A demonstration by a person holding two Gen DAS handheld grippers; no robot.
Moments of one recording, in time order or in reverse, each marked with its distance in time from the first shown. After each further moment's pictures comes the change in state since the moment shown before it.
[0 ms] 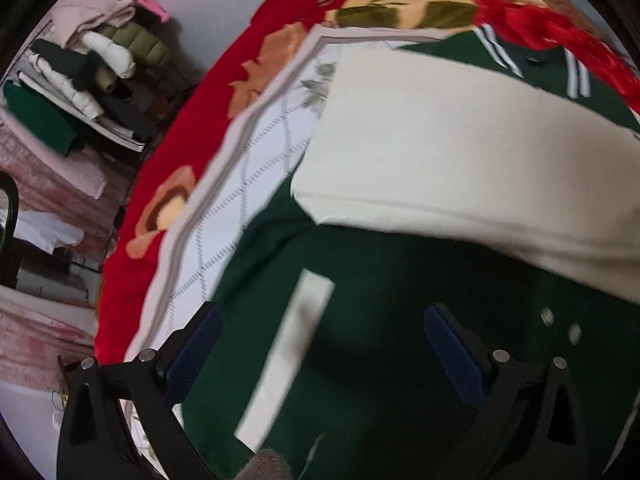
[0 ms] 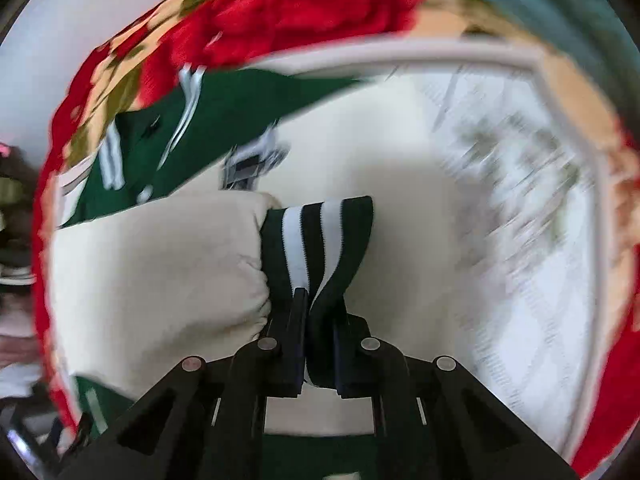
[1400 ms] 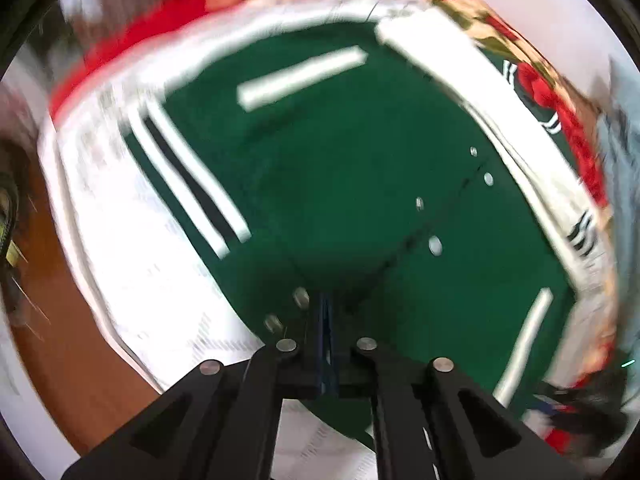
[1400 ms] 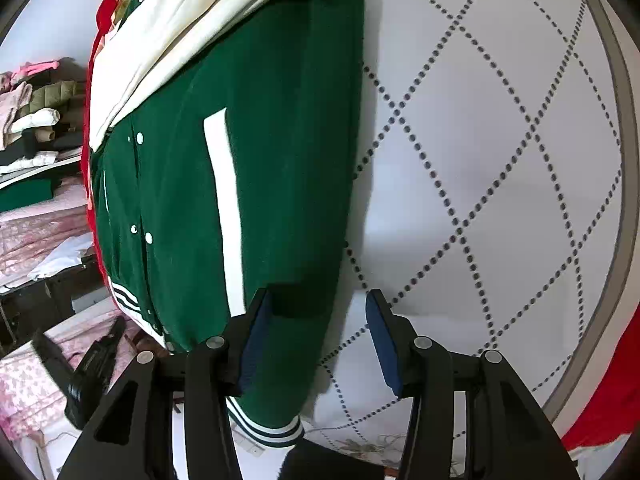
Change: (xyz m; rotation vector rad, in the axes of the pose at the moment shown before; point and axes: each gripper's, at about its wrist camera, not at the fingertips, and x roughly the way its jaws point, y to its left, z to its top) left arm -0.058 0.029 -0.212 -0.640 0.203 -0.384; right arm 0.008 -0.084 -0.212 -0.101 0.495 0.362
